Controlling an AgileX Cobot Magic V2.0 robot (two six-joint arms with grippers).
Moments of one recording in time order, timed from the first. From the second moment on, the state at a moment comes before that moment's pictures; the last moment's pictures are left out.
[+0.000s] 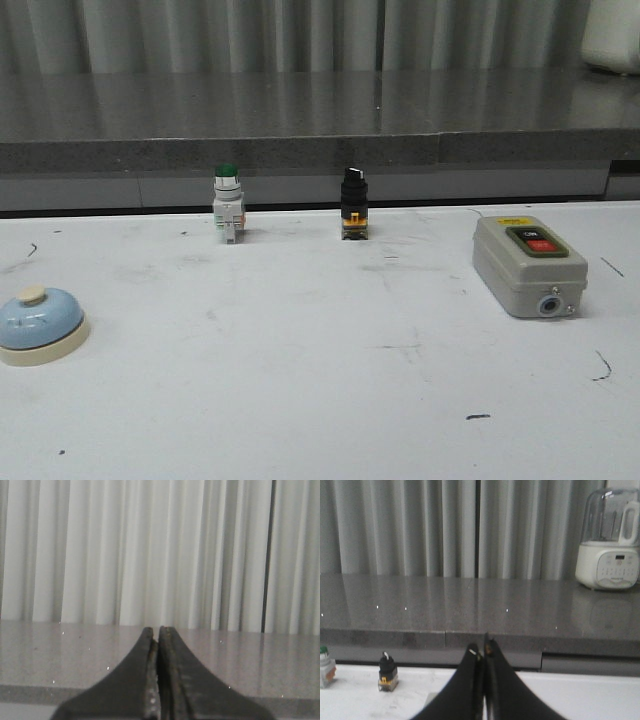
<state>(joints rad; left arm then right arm) 0.03 0.02 -0.20 -0.06 -0.08 0.00 0.08 -0.01 -0.18 -0.03 0.08 0.08</state>
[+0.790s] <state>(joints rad) 0.03 0.41 -0.50 -0.06 0.28 0.00 0.08 0.34 -0.50 -0.03 0.33 0.08</state>
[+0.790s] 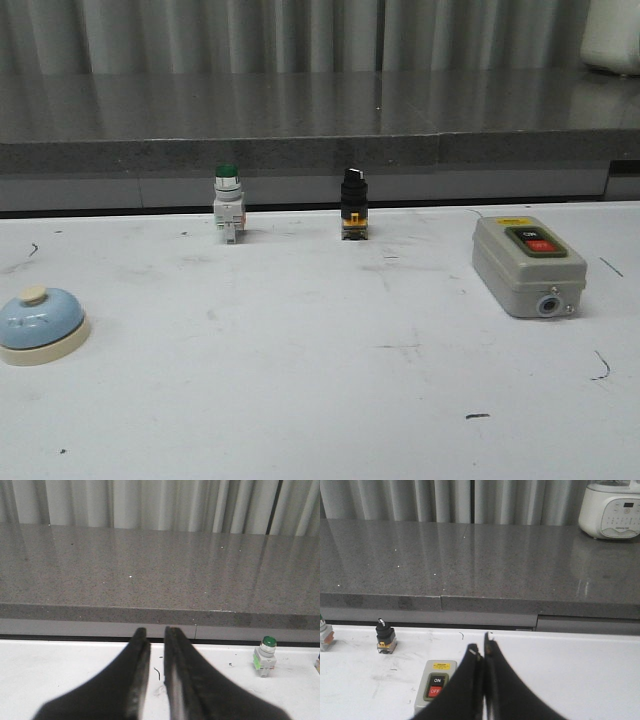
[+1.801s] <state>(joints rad) -0.25 1.09 -0.71 -0.11 0.48 0.01 0.08 0.34 -0.50 -0.03 0.33 0.08</state>
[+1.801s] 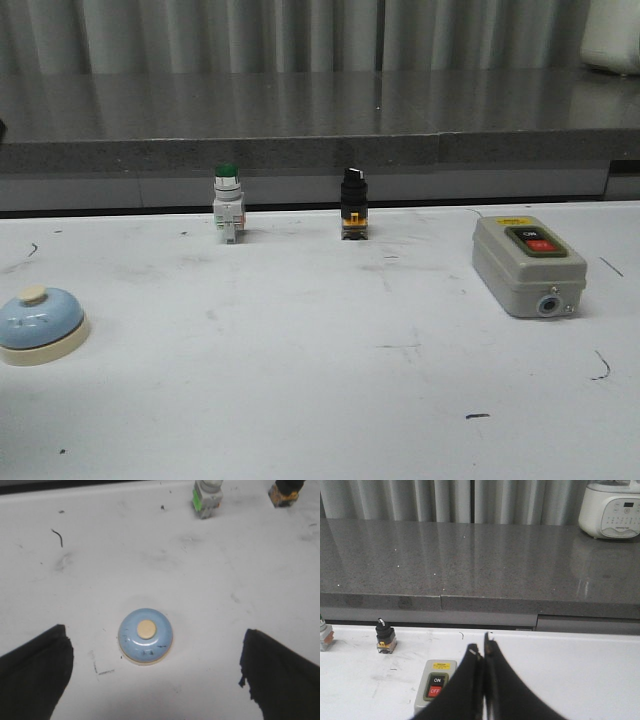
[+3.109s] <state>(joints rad) -0.26 1.77 -1.02 -0.06 0.63 0.02 0.08 0.34 -0.50 -0.03 0.33 0.08</state>
